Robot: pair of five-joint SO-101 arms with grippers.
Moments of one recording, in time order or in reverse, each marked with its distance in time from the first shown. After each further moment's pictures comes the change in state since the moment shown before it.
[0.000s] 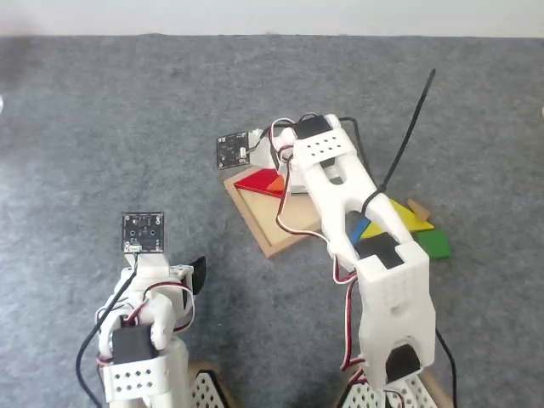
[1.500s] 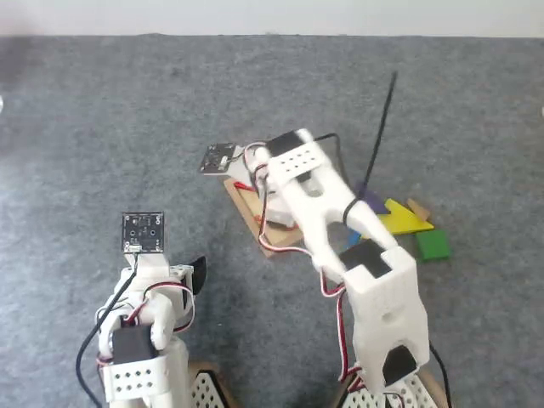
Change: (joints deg) left arm 0.0 0.0 0.0 0.0 0.0; right arm -7.5 -0.7 4.7 9.3 -26.8
